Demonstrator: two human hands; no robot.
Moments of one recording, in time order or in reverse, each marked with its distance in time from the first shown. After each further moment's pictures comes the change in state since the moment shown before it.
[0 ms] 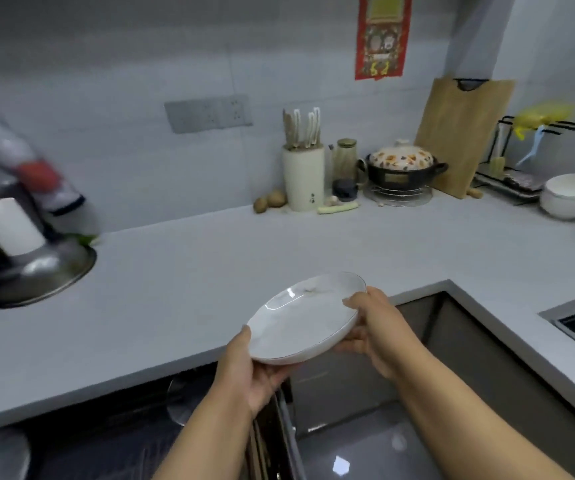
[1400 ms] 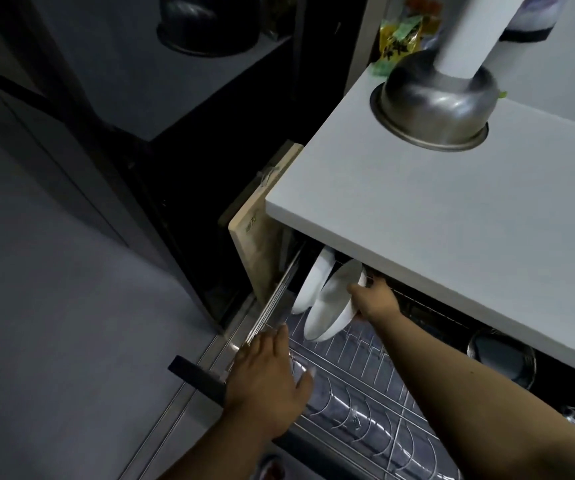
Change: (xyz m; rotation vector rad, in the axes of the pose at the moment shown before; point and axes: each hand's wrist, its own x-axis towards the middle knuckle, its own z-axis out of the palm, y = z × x) left_hand -0.019 0.104 -0.601 1.568 0.606 0.198; right_hand 0.068 0.403 0.576 -1.026 -0.386 0.243
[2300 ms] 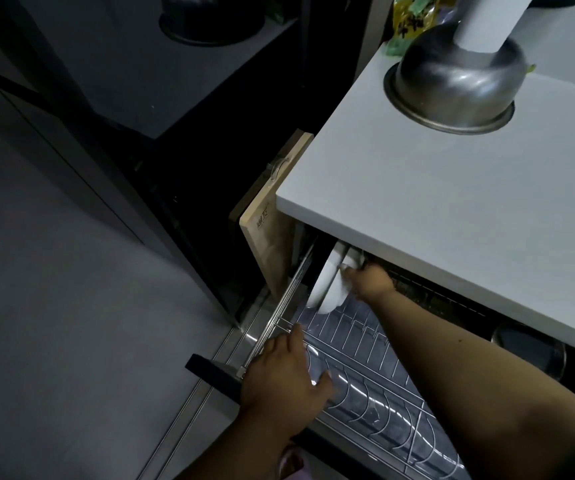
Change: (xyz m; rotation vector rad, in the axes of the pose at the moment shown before) left_hand 0.003 0.001 0.002 -0.049 0.018 0.009; right_hand 0.034 -0.018 0.030 -0.217 -0.090 -0.031
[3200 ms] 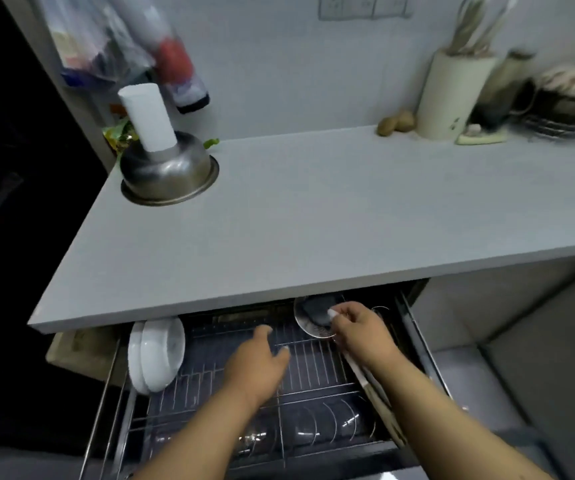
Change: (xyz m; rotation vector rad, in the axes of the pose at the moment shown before) left_hand -0.018 0.262 0.020 -0.138 -0.244 0.328; right_hand -0.232 0.235 -0.215 0.652 0.442 -0.048
